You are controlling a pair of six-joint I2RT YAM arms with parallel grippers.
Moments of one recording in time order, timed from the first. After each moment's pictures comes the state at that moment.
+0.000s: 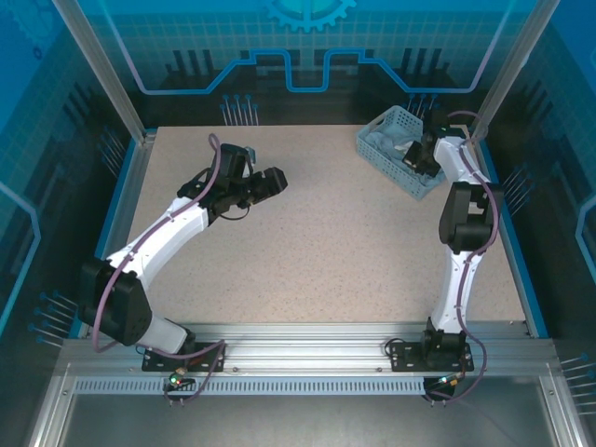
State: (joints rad) left arm -0.37 1.47 1.21 -0.46 0.19 -0.76; right arm -0.07 2.21 1.93 -0.83 0.02 0.53
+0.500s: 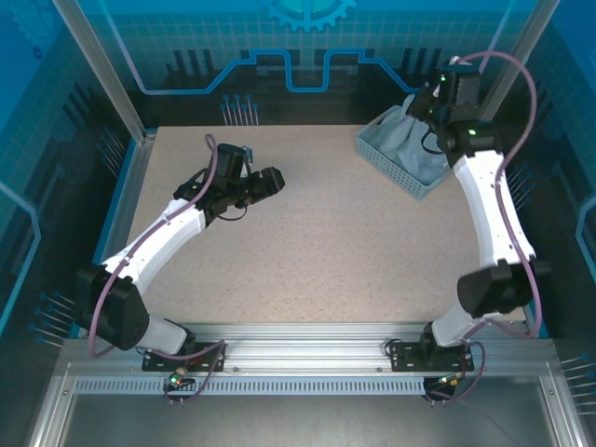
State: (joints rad) left arm -0.37 1.44 1.22 -0.48 0.16 -0.76; right arm 0.13 1.58 1.88 -0.64 0.13 0.42
